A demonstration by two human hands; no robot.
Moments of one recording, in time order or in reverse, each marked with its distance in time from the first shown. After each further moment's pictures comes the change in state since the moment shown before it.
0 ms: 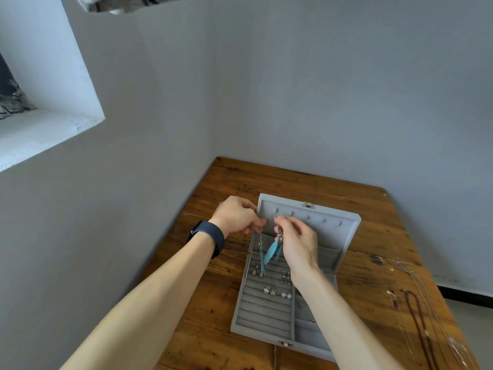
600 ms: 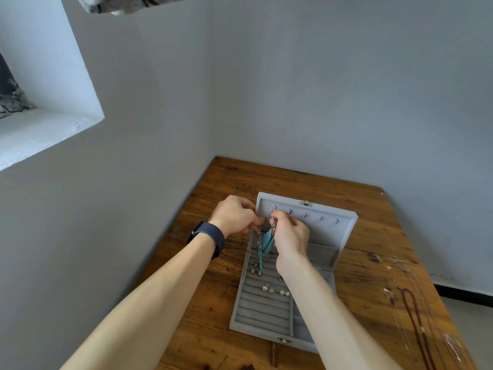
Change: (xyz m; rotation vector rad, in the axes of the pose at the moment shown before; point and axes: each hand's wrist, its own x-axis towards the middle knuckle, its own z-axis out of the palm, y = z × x) left_hand -0.003 0.000 0.003 0.083 0.079 0.032; right_hand 0.007 -0.007 0.023 0.120 0.166 0.187
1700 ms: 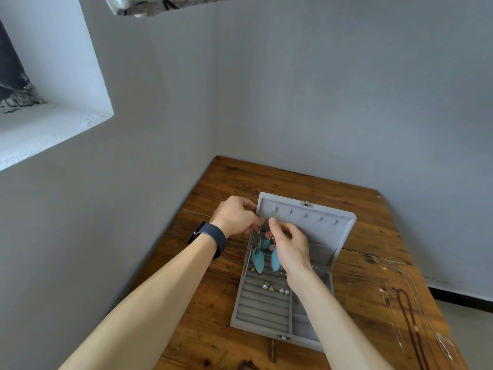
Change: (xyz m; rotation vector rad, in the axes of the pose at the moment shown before) left_hand -0.003 -0.007 -0.001 -0.003 0.001 0.041; right_hand 0.002 0.022 -0.026 -0.248 -0.249 -0.176
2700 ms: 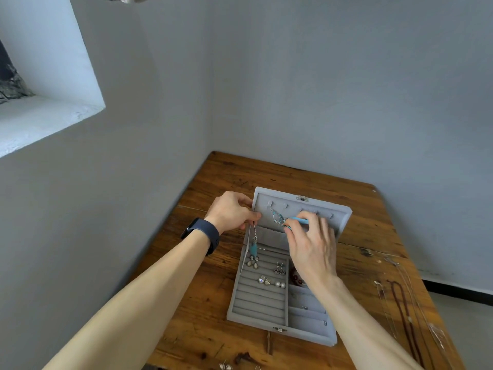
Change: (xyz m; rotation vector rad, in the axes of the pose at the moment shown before) left_hand -0.001 -0.004 0.000 -0.028 -0.010 0.021; right_hand 0.033 0.044 -0.058 -1.103 0.416 -1.077
